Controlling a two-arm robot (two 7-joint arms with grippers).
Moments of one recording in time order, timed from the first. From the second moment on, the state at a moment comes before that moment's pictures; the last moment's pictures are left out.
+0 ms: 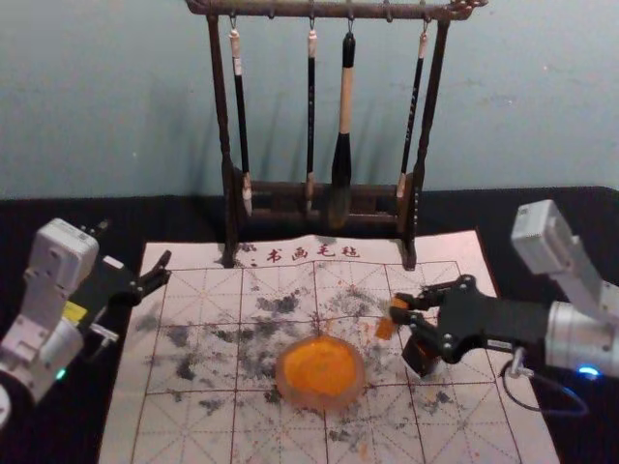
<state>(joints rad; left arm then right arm) -0.20 0.60 0.45 -1.41 -0.25 -0.12 0.03 0.34 0.70 -0.55 -1.54 0.44 0.05 0.71</state>
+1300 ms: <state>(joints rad) -0.20 0.60 0.45 -1.41 -0.25 -0.12 0.03 0.22 0.74 -0.44 -1.51 0.48 0.05 0.66</state>
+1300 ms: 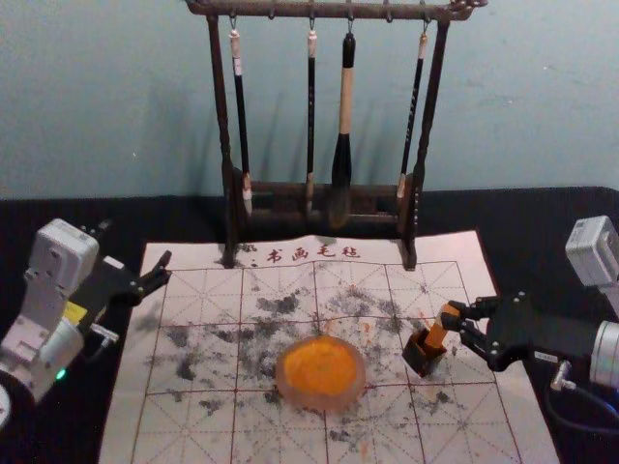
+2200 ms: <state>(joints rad) -0.20 0.60 0.45 -1.41 -0.25 -0.12 0.03 0.26 0.71 -0.47 -1.46 0.45 0.06 0.69</state>
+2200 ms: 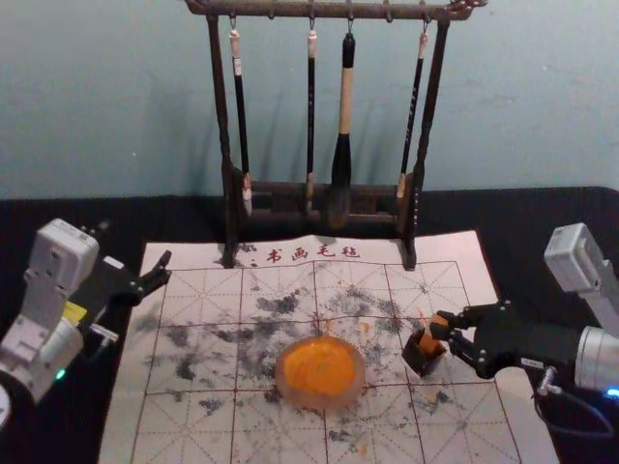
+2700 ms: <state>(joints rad) -0.20 0.60 0.45 -1.41 -0.25 -0.12 0.03 0.29 0.68 -0.51 -1.41 0.41 0.07 0.69</state>
